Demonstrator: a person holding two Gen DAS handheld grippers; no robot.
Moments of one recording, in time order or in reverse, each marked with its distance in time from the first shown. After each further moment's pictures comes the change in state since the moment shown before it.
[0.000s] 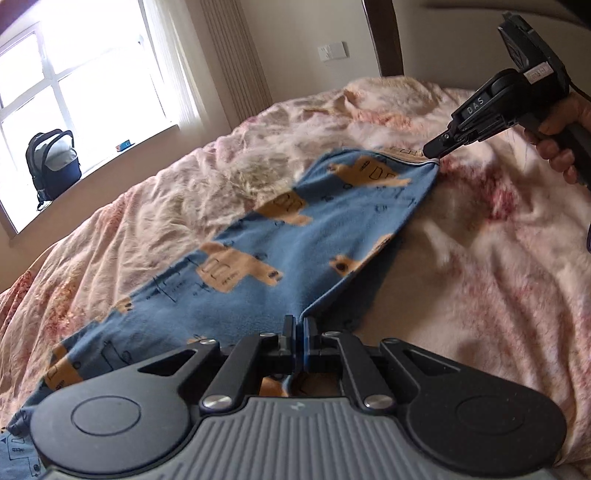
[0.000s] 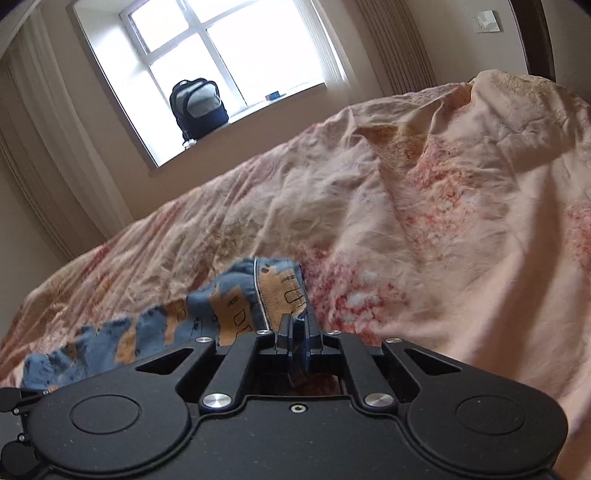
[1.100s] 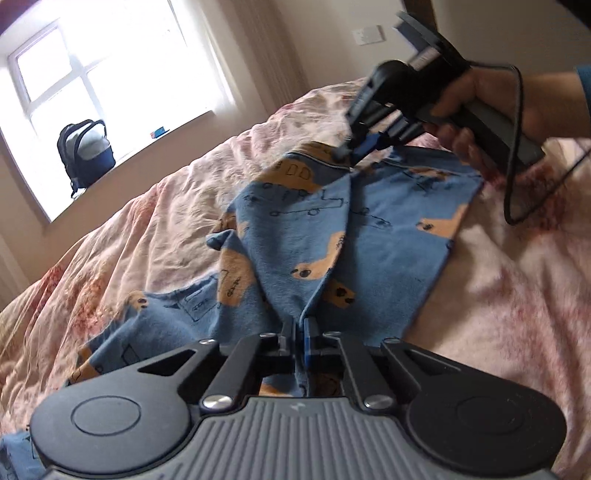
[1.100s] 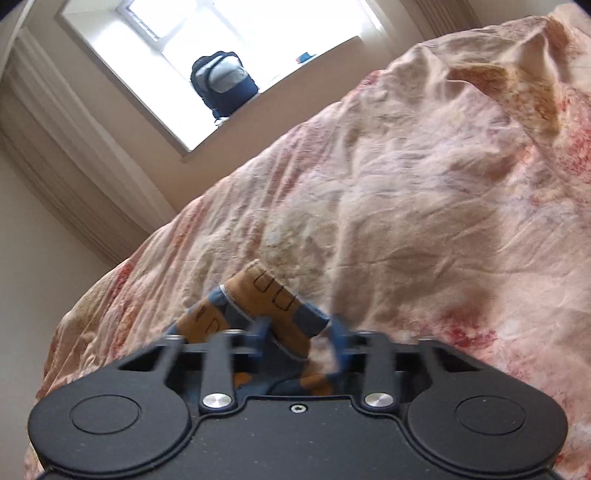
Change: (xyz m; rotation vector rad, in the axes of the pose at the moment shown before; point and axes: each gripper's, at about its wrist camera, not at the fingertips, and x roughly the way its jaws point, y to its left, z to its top) left arm 0.012 0.006 0.022 -0.045 0.051 0.134; right arm 0.157 0.023 0.069 0.111 0.104 0.206
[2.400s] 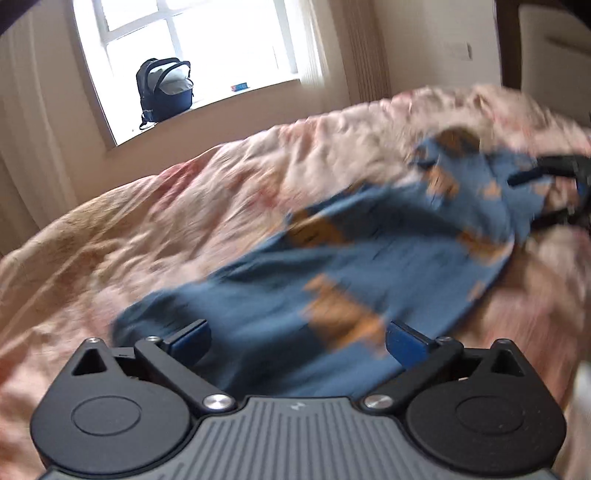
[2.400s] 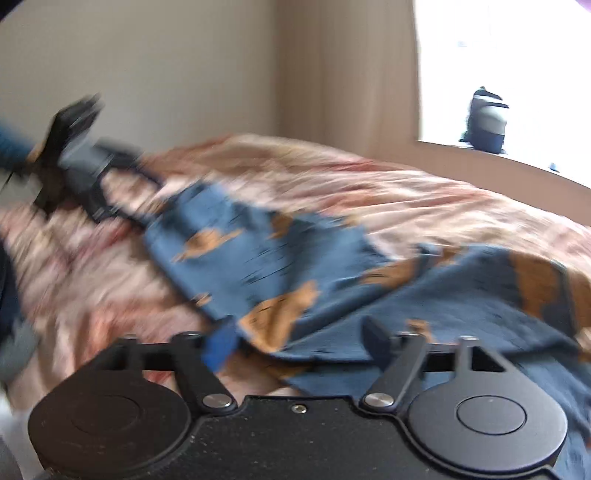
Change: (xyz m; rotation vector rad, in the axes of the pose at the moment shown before) left arm -0.094 0.181 -0.112 -0.231 0.051 0.049; right arm -0.065 0.147 -0.179 -0.830 -0.031 0.266
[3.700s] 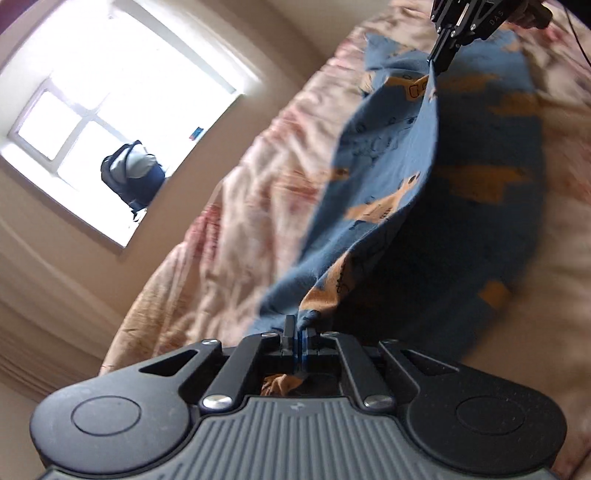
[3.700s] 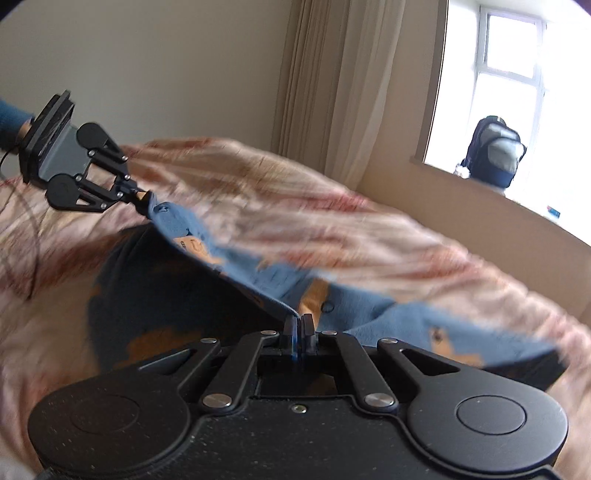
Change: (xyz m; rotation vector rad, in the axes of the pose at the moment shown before) left arm 0.006 0.047 -0.015 0.600 0.016 0.166; right arm 0.054 -0.005 0.086 -0.235 0.094 0.049
